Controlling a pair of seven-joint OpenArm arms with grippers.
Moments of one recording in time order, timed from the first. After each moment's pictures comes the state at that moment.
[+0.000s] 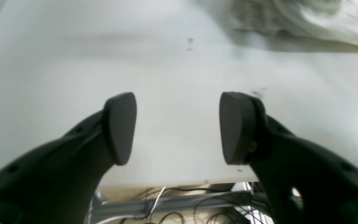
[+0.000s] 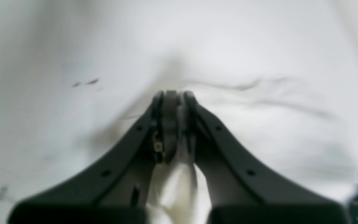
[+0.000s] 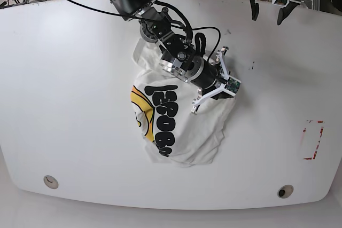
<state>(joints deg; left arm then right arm) 56.8 -8.1 -11.7 113.1 -2.5 -9.8 -8.1 9.3 -4.4 -35.7 87.7 -16.9 25.9 -29.5</state>
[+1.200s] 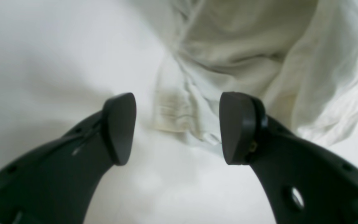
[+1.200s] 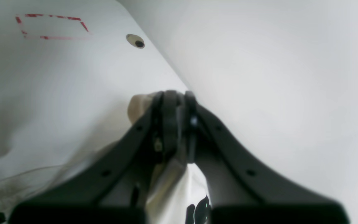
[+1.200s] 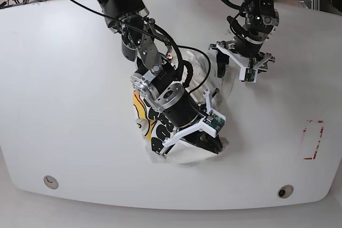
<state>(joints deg) 17.8 1.3 -5.9 106.4 -2.7 -16.1 32.6 14.1 -4.2 -26.4 106.1 -22.3 26.6 -30.0</state>
